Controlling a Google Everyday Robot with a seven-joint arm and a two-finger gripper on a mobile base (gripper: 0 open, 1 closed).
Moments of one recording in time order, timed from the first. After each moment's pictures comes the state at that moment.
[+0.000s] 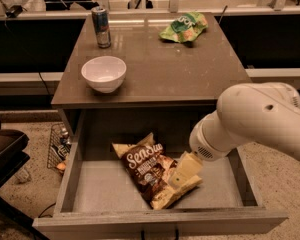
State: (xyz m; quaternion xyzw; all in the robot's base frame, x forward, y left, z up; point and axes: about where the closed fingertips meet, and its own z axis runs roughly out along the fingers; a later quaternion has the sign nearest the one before) arm 0.452 -0.105 0.741 -0.49 0.85 0.06 0.20
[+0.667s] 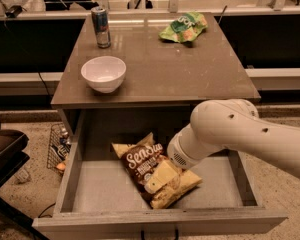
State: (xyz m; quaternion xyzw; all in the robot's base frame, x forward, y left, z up) arm 0.454 -0.051 0.684 -0.45 0.87 0.13 0.17
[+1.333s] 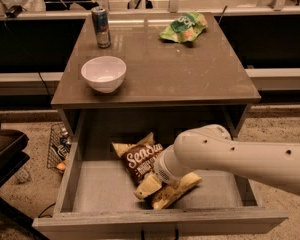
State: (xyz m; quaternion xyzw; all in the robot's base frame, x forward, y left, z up) arm 0.459 -0.011 0.608 -0.44 0.86 0.15 0.19
